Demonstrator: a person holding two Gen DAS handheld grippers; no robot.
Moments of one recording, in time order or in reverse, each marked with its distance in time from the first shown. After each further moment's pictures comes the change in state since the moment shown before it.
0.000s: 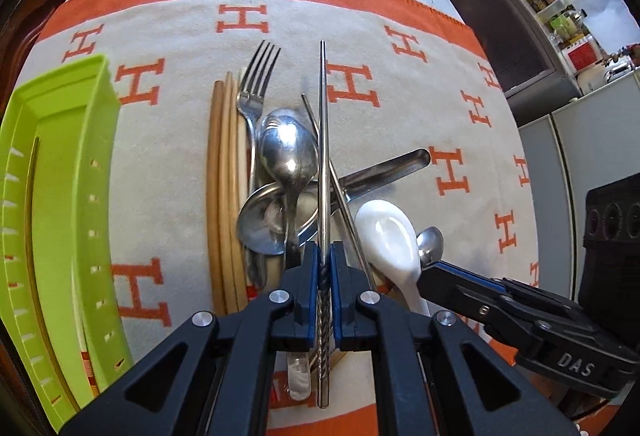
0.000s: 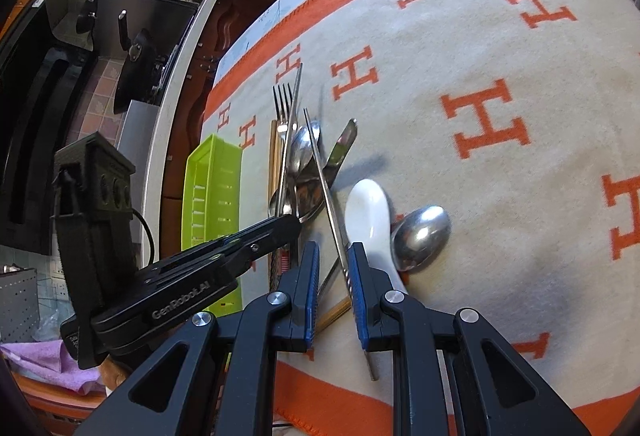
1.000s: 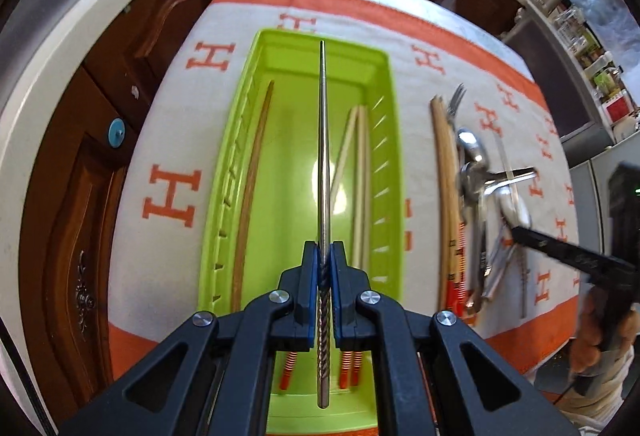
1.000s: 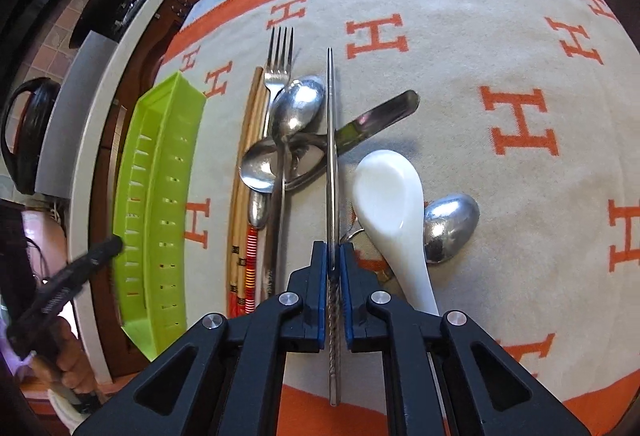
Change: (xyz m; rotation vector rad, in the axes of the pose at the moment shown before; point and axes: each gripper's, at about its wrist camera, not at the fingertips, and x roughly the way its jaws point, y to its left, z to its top) left arm -0.089 0.153 -0.068 -0.139 -0.119 0.165; right arm 0.047 0.048 -0.013 -0.148 0.063 -0.268
